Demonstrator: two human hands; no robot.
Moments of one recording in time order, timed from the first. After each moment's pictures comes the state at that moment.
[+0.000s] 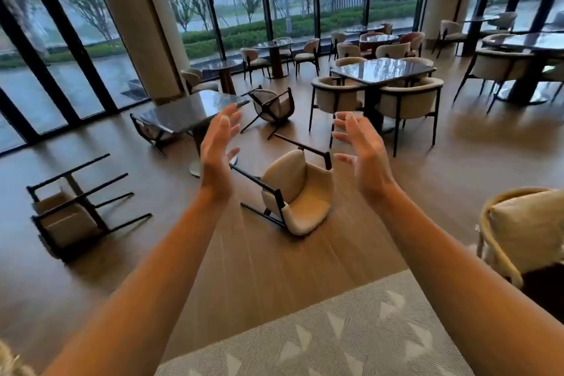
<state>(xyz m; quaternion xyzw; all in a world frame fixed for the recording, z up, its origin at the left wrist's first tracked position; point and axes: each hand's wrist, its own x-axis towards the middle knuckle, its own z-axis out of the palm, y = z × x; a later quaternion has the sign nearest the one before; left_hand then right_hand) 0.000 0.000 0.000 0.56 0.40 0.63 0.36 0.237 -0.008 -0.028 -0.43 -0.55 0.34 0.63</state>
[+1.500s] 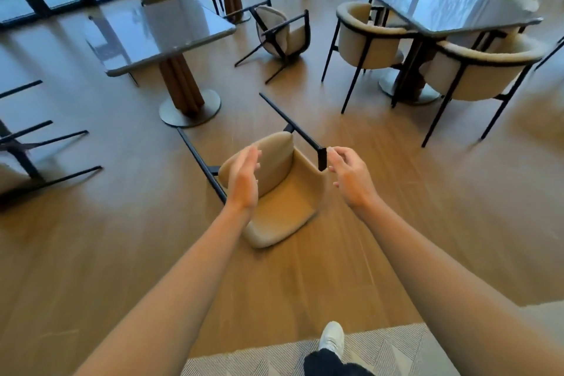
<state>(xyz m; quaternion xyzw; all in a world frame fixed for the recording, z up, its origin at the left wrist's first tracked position) 0.234 0.643 -0.228 0.39 0.60 0.53 0.46 0.448 0.667 -0.233 -0.57 -0.54 0.46 0.41</state>
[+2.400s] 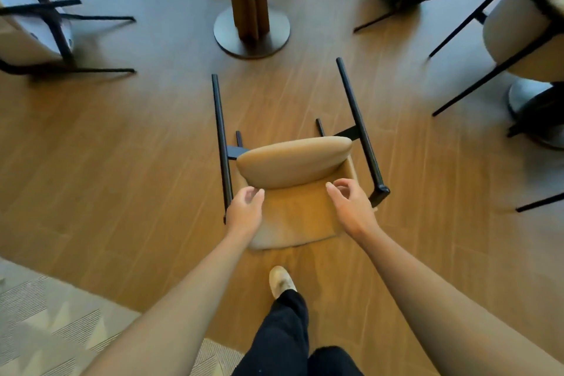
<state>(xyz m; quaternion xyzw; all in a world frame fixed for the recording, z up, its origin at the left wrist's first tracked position) 0.136 0.902 -0.480 0.16 0.82 0.39 0.39 0.340 1.021 -0.431 -0.60 -0.61 0.51 0.13</state>
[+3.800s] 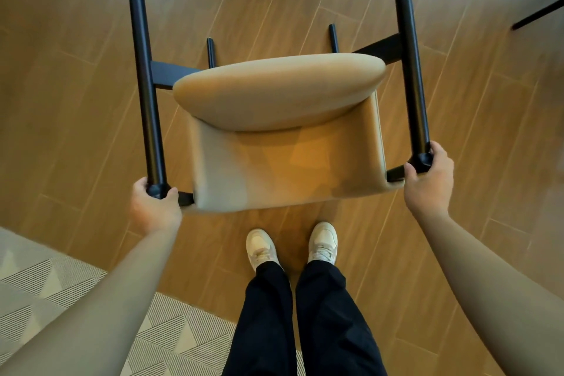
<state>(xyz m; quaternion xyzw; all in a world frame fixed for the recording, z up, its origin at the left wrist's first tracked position) 0.095 0.909 -0.761 -0.05 0.95 0.27 0.17 0.466 1.204 -0.760 -0.69 -0.64 0.31 0.12</state>
